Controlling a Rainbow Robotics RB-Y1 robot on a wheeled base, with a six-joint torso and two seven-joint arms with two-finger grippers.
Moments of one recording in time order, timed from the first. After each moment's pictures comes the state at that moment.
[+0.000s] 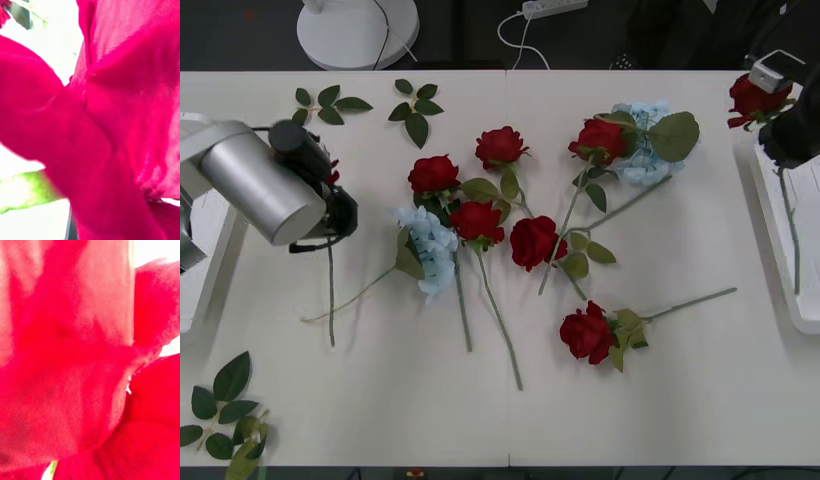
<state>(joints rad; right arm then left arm) -0.90 -1.15 0.60 -1.38 -1.14 1.31 1.77 -0.65 0.86 -0.65 -1.62 0.59 1.27 -0.73</state>
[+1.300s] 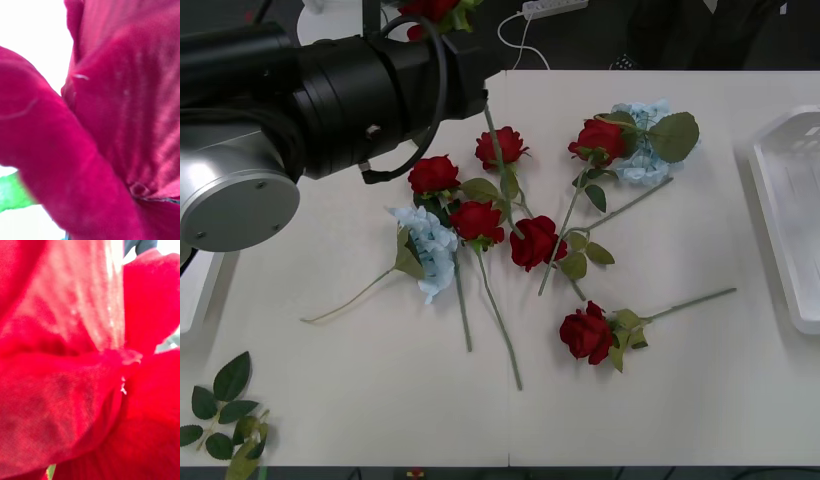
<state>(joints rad) -0.95 -0.96 0.74 -0.58 -0.63 0.82 1.79 -0.57 0.68 -0.35 -2.18 0.77 0.76 -0.89</state>
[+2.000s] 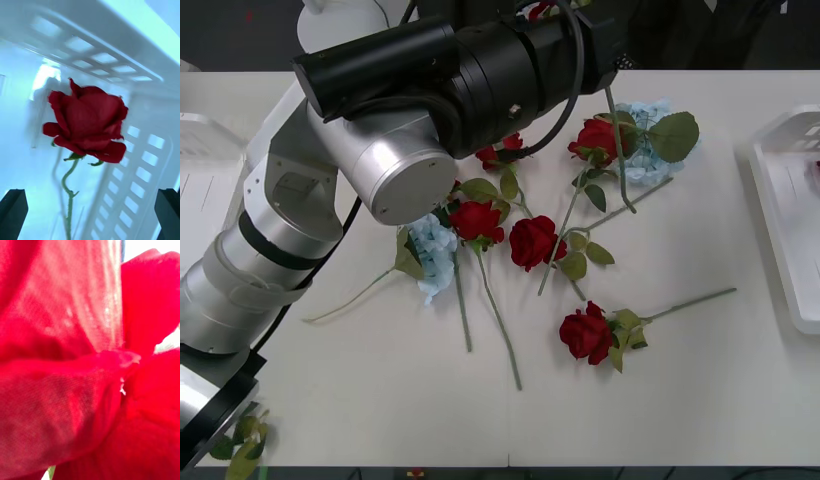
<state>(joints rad) -0.95 -1.03 0.72 -0.75 -0.87 0.94 1.91 -0.73 0.38 -0.50 -1.92 0.62 0.62 -0.89</state>
